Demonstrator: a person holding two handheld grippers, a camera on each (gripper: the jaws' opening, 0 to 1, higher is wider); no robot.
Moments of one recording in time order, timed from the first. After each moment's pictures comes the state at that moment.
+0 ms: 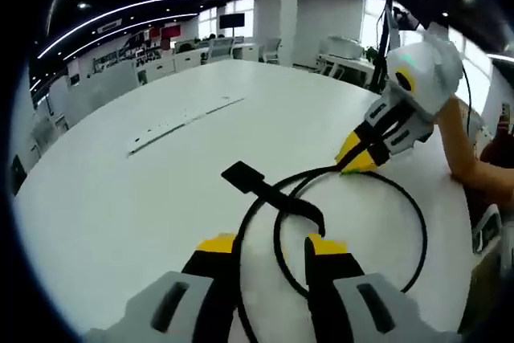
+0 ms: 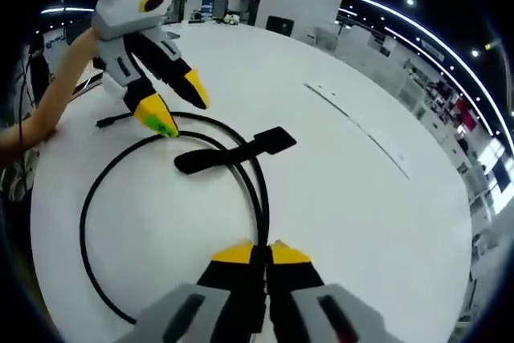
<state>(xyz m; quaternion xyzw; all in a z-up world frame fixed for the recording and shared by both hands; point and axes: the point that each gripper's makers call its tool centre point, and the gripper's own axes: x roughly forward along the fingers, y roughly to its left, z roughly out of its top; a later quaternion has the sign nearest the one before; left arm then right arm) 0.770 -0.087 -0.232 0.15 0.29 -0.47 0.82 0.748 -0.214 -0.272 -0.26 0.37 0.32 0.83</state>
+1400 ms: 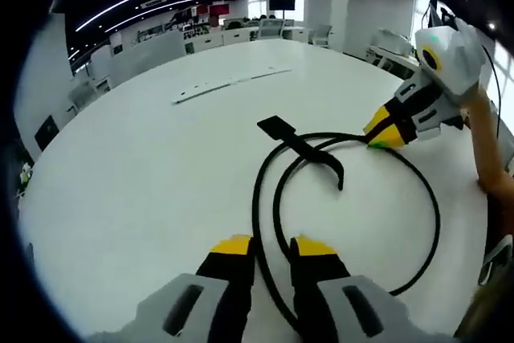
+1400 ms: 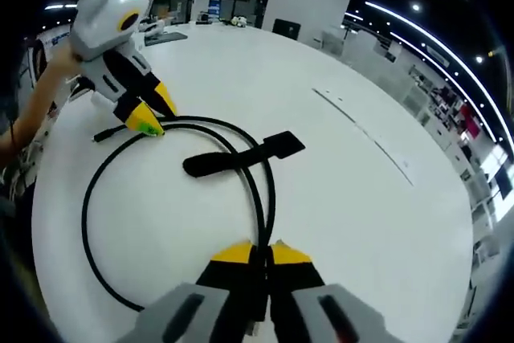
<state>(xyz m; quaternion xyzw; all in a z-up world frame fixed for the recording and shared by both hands) 0.736 -0.027 -0.229 0.13 0.37 -0.32 0.86 0.738 -0.201 -0.276 -0.27 0.36 0.33 0.83</state>
